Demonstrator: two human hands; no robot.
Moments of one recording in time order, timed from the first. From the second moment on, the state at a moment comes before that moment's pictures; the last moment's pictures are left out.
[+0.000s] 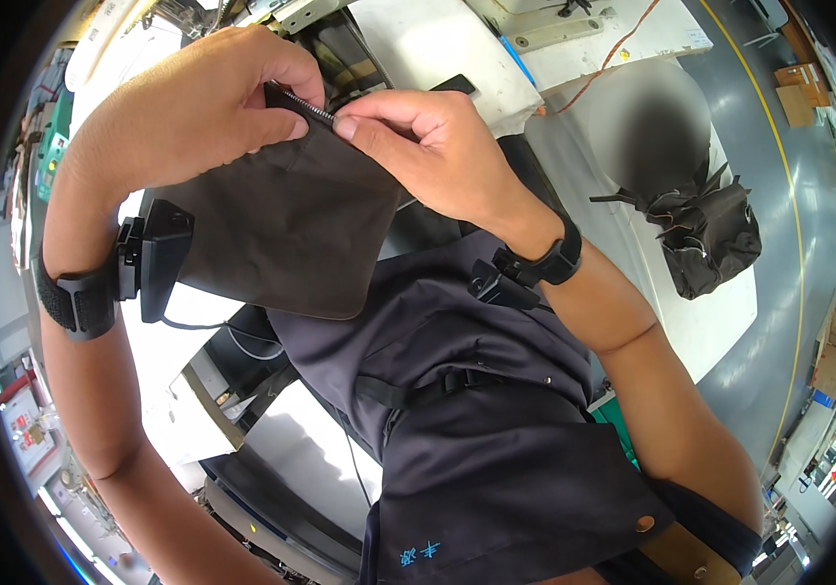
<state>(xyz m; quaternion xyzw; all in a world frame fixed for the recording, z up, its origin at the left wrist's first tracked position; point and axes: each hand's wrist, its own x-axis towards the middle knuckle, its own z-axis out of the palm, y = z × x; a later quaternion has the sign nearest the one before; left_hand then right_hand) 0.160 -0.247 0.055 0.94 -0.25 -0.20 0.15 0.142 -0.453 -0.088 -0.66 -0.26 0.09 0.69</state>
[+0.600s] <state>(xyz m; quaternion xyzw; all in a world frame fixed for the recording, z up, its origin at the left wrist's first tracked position) 0.156 -0.253 0.067 0.94 -0.15 -0.25 0.17 0.145 -0.456 -0.087 -0.61 -0.28 0.16 0.72</state>
